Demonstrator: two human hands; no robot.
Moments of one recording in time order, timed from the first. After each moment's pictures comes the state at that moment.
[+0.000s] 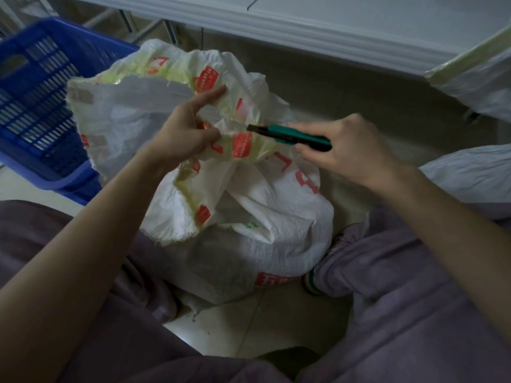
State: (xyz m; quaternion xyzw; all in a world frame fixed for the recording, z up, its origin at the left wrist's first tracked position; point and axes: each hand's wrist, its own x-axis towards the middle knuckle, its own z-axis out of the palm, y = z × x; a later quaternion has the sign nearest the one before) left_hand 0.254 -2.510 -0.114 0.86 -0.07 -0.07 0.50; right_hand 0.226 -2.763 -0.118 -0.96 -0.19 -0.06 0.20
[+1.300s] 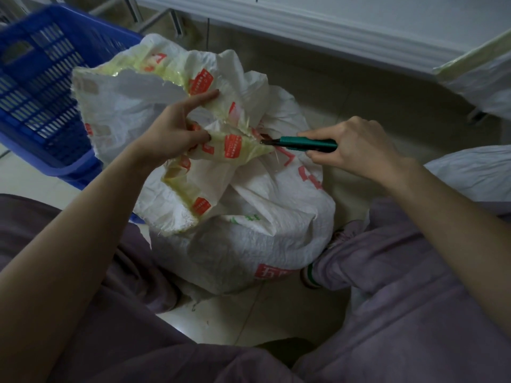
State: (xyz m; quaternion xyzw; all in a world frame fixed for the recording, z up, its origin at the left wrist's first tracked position) left_hand 0.251 -2.482 -0.124 0.88 -0.07 -0.09 0.46; right_hand 0.237 -2.770 -0.123 -0.97 -0.20 0.02 0.10
